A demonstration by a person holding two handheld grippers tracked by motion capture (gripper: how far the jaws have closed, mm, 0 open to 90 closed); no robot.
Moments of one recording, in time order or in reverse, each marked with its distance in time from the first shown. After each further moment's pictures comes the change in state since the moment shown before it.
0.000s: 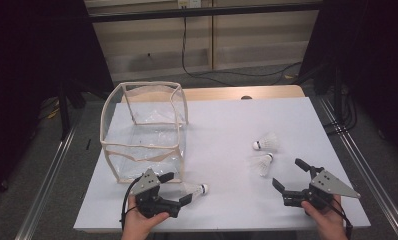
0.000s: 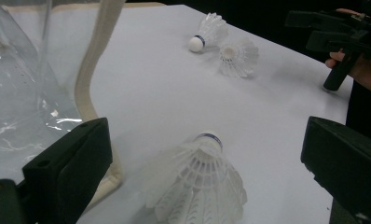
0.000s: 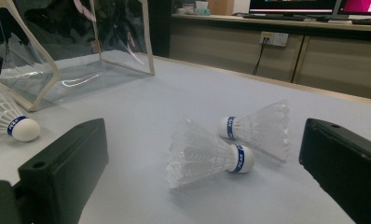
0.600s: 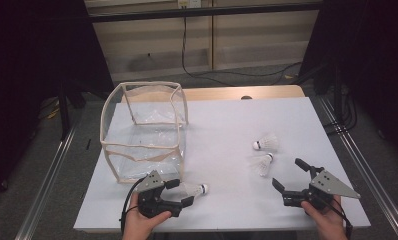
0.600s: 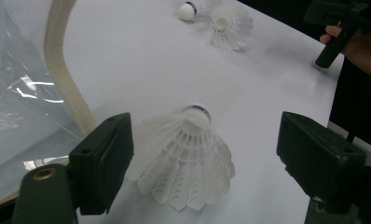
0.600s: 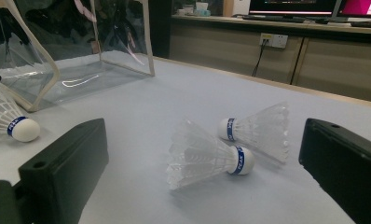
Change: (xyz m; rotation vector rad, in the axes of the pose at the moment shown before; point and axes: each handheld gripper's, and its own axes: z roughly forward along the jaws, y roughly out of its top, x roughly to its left) left arm 0.000 -0.003 0.004 0.122 -0.036 -0.041; right arm 0.001 0.001 0.000 -0.004 -0.001 -0.002
